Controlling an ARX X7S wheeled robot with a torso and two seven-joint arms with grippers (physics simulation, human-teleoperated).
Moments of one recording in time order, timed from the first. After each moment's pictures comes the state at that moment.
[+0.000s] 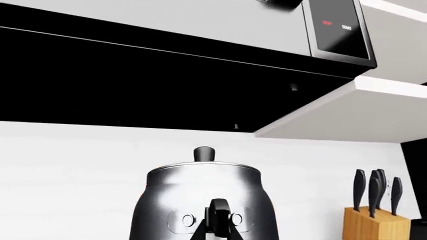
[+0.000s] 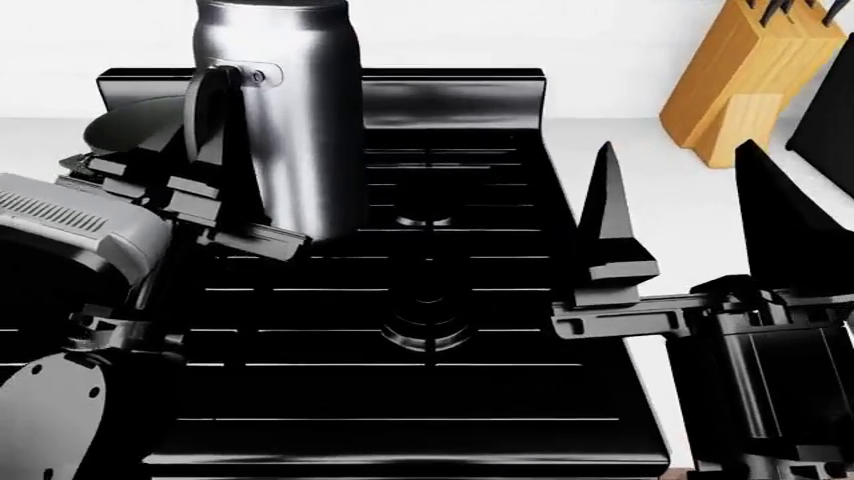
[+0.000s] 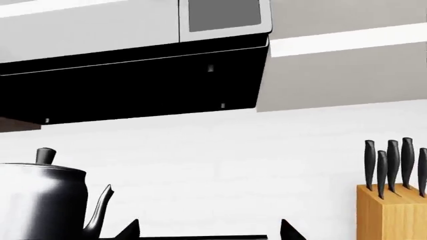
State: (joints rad) left arm -0.47 -0.31 0.03 0.63 -0.50 -0.38 -0.02; right arm 0.57 0.82 -0.51 -1.02 0.85 0.32 1.00
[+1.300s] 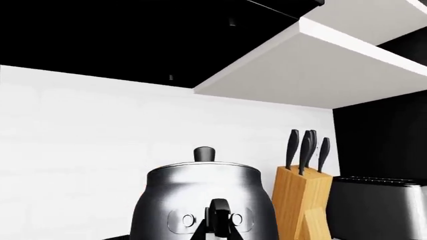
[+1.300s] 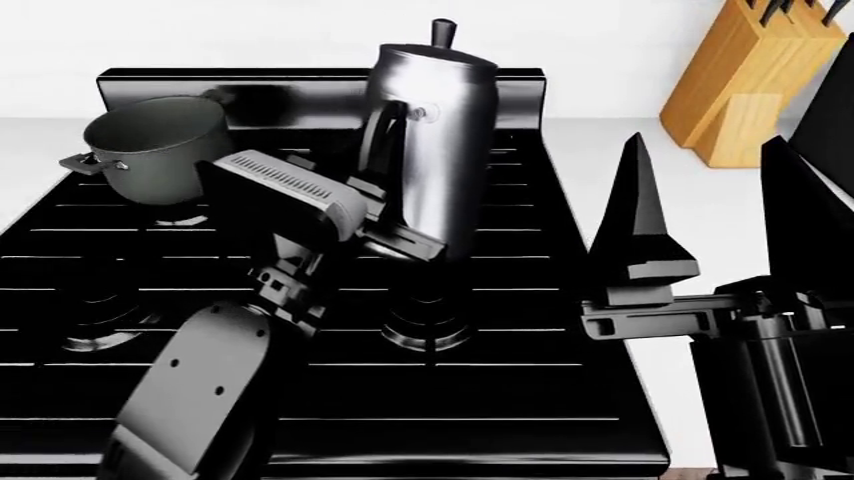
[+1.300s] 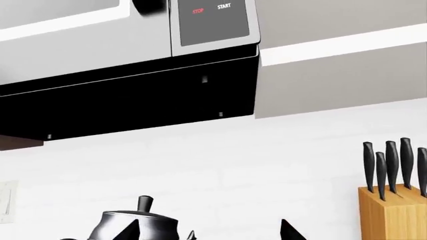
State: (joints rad) left arm -0.61 -0.17 0.31 0.33 -0.44 -0.33 0.03; right arm 0.53 0.88 -0.51 -1.00 0.84 0.18 0.99
